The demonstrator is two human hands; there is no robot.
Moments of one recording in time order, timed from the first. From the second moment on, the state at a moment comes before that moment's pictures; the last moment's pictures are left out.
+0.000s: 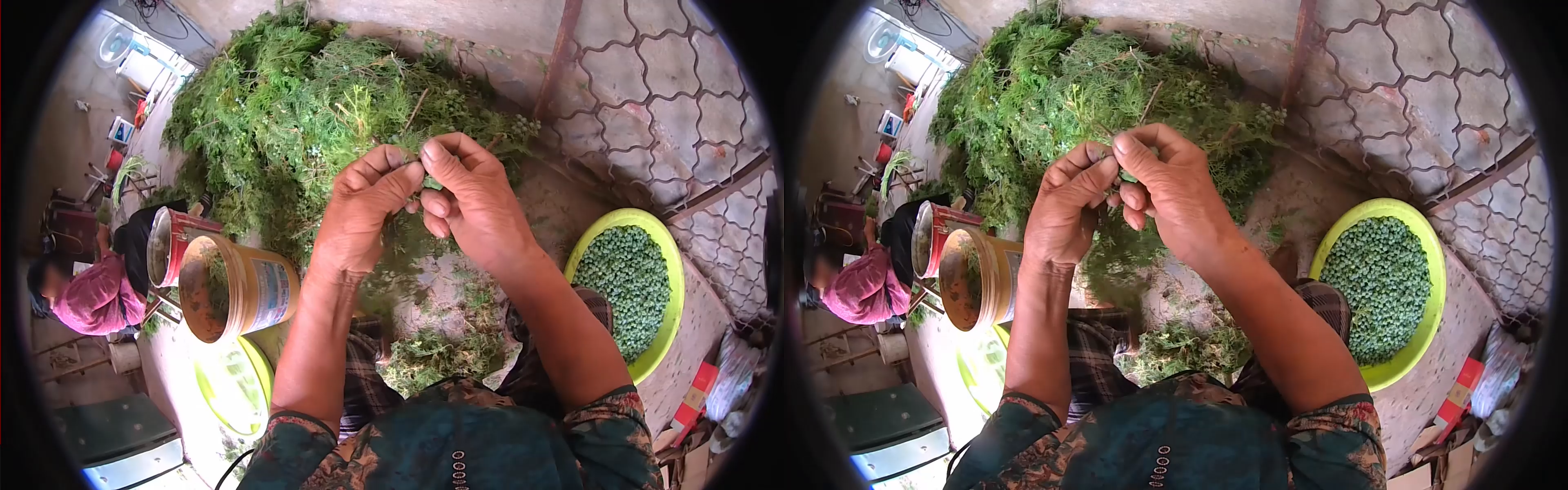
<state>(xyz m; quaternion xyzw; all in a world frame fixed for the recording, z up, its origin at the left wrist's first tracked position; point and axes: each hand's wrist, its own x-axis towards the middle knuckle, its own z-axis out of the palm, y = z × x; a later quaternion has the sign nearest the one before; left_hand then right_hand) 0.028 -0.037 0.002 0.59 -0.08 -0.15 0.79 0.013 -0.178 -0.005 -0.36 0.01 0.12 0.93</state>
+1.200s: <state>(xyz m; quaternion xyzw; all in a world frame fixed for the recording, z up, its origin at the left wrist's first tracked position) 0.033 -0.033 -0.007 0.50 0.00 -0.12 0.86 0.033 -0.255 0.005 -0.22 0.00 0.04 0.97</state>
